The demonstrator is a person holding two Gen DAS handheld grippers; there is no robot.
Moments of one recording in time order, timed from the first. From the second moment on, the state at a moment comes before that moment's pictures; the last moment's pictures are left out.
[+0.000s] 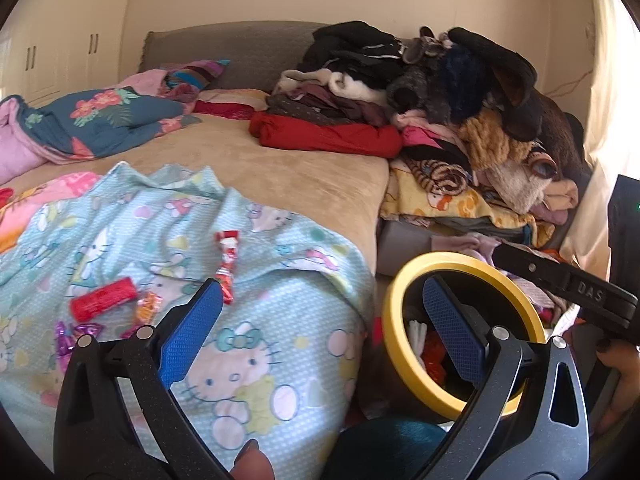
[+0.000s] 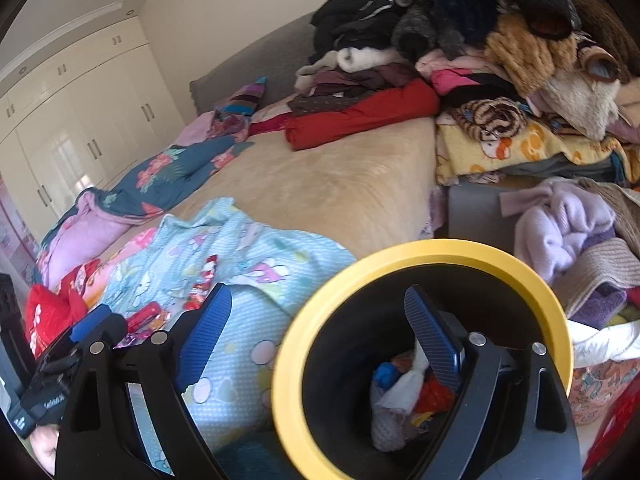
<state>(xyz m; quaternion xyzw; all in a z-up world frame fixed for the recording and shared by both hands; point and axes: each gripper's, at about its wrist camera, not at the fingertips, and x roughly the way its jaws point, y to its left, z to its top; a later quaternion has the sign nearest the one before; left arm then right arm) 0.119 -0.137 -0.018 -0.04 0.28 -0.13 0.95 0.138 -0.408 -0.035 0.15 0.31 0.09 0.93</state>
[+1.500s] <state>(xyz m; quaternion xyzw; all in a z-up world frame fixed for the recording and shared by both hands) 0.122 0.102 -0.068 -0.16 0.36 0.05 0.92 0.164 -0.133 -0.071 -0.04 0.35 0.30 0.89</state>
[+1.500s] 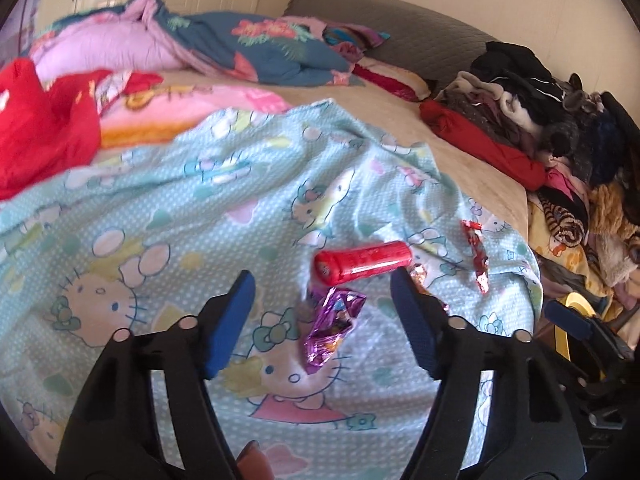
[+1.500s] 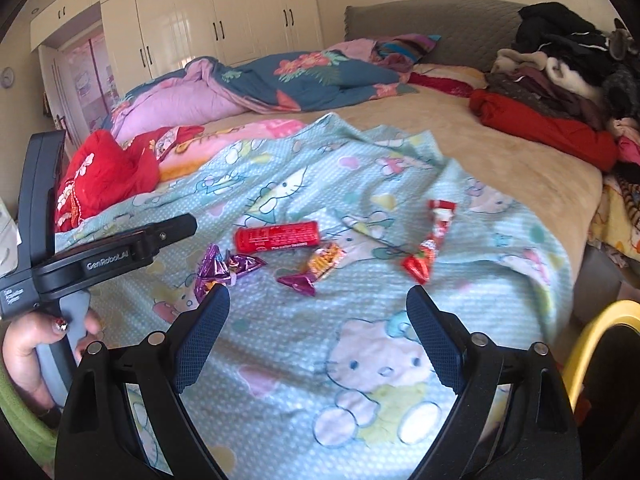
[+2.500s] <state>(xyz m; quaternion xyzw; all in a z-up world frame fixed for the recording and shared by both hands) 0.138 0.089 -0.119 -0.17 0.41 0.00 0.89 0.213 -0.111 -0.134 0.03 0.47 0.30 0.83</state>
